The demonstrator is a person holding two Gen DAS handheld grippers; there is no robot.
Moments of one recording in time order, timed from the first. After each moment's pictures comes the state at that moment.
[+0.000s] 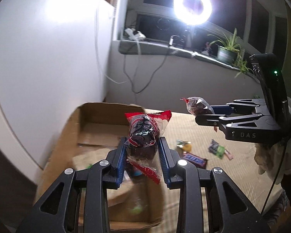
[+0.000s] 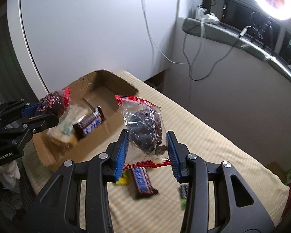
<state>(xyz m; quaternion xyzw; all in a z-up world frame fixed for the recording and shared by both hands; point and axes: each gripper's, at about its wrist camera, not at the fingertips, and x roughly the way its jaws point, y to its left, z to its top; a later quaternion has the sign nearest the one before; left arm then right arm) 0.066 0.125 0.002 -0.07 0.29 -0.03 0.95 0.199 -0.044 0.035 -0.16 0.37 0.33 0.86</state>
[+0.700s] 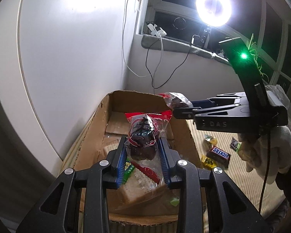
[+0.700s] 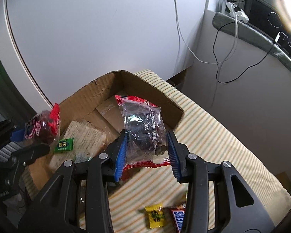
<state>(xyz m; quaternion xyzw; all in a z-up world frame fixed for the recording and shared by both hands) 0.059 0.171 -0.018 -0.09 0.31 0.00 0.95 0.231 0.062 0.003 -0.17 0.40 0.35 0.83</state>
